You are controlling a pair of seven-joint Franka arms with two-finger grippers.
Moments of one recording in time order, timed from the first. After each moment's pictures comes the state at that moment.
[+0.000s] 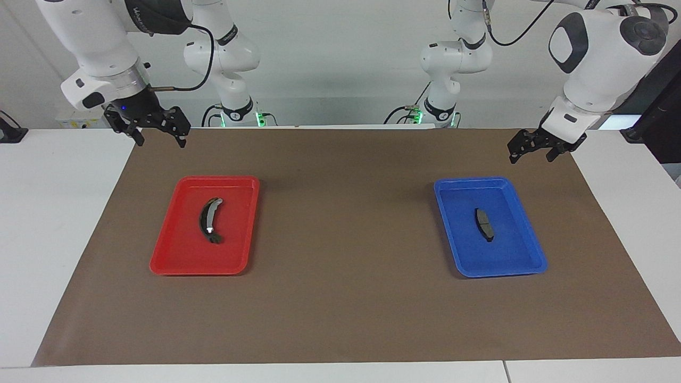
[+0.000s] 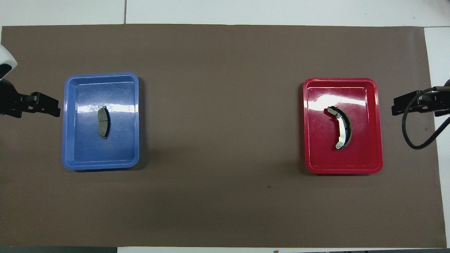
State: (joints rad) left arm -0.06 0.02 0.01 -1.65 0.02 1.58 0.01; right arm 0.05 -0.04 -0.06 -1.62 -0.03 1.54 0.05
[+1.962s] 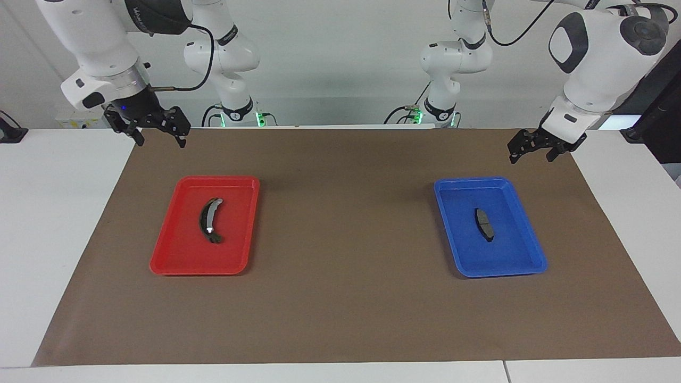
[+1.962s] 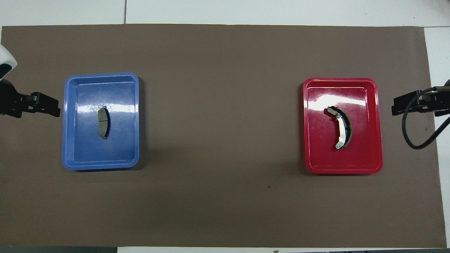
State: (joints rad) left arm -0.06 0.02 0.01 -1.65 0.02 1.58 0.01; right arm 0.05 -0.04 -0.06 -1.62 -0.03 1.54 0.05
